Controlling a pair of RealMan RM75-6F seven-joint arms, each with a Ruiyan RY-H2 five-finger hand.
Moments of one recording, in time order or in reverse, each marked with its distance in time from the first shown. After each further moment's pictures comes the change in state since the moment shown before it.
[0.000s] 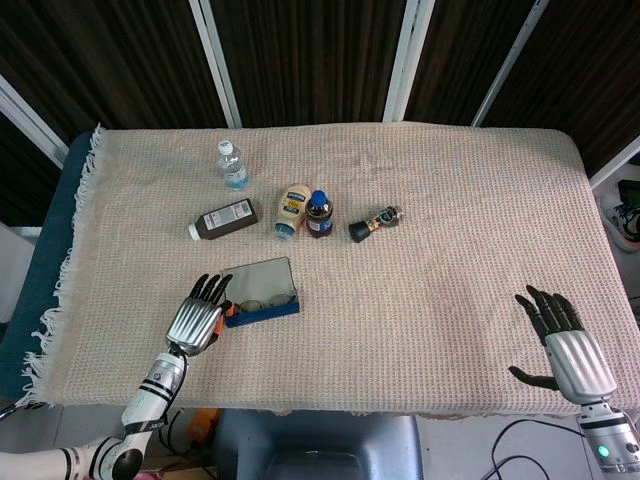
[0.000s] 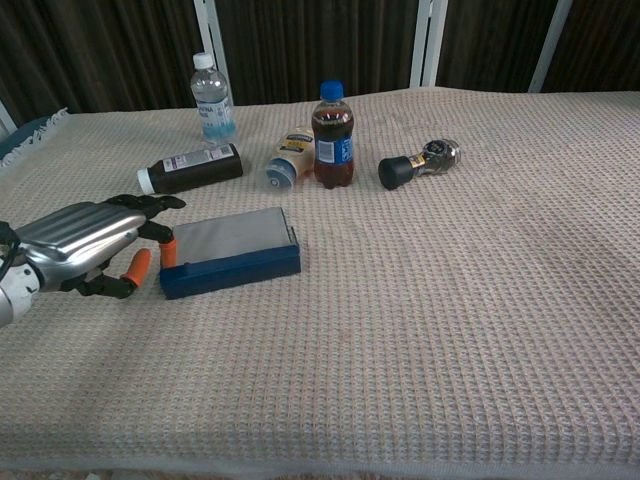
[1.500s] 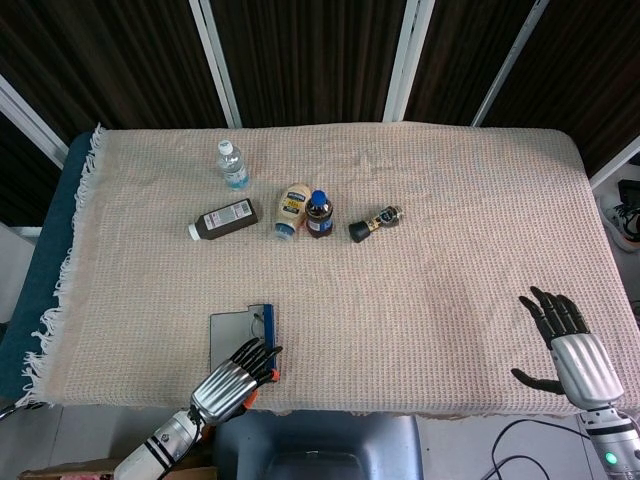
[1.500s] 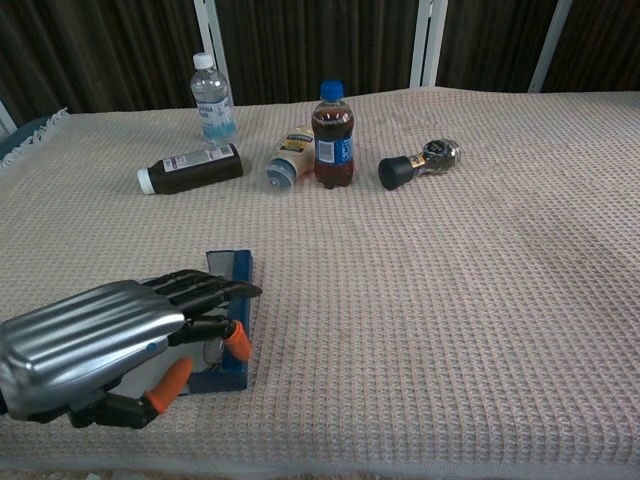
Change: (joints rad) left arm 0.079 0.078 0.164 -0.257 0.346 -0.051 -0.035; right arm -0.017 0.017 -0.010 -0.001 -0.037 0.047 0.049
